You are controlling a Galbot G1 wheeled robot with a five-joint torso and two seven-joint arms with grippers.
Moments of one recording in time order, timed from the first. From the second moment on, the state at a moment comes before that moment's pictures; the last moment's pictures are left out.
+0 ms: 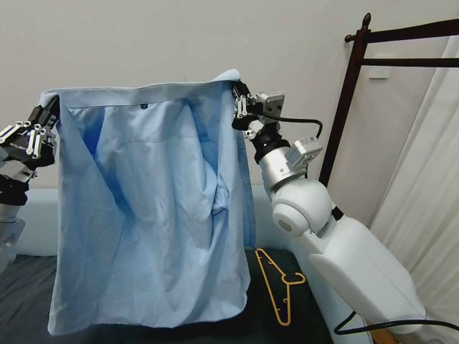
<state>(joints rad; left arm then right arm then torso) 1.13 -0.64 -0.81 -2.00 -0.84 -0.39 0.15 -0.27 1.12 -0.18 1.97 0.52 -0.19 0.42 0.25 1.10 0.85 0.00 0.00</state>
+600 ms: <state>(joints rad) 1.39 -0.96 -0.72 -1.93 -0.29 -0.35 0.31 -0.97 1.07 0.01 1.90 -0.20 0.00 0.06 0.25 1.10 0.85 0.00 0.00</state>
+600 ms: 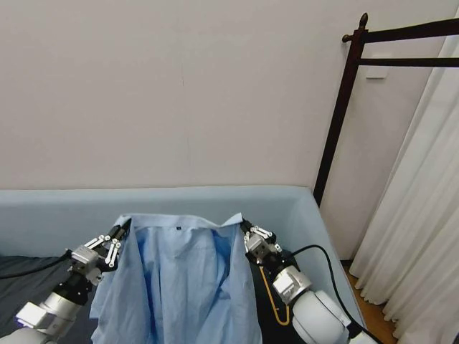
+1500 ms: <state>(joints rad) 1.33 -0.97 -0.69 -1.74 -0.20 -0.37 0.28 -0.88 1.18 0.04 1.25 0.22 -0.25 0.06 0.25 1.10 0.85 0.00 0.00</state>
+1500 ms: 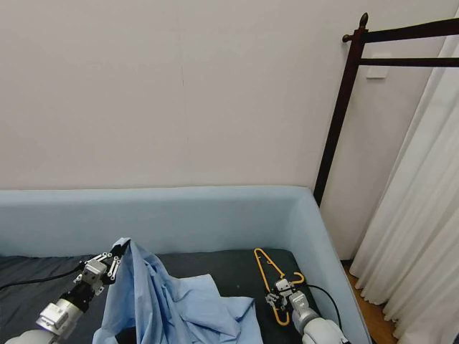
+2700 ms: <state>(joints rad) 1.33 -0.99 -0.68 -1.81 -0.21 -0.37 0.25 -0.63 1.39 0.27 0.64 0.20 -0.22 0.01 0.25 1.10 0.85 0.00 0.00</state>
